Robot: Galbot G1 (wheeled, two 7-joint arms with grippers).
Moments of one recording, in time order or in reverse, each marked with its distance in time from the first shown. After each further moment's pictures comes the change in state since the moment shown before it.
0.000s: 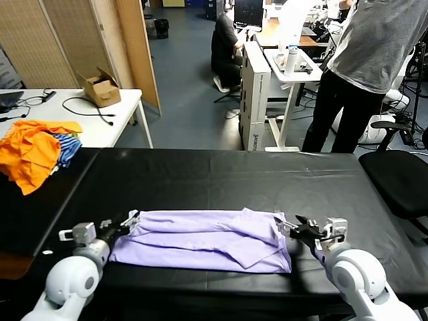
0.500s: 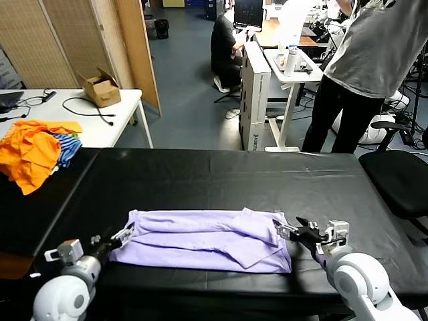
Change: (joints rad) left arm 0.060 -0.115 -0.010 -0.001 0.074 -0.030 0.039; right arm -0.004 0.002 -0.003 0.015 0.000 -0.008 -0.001
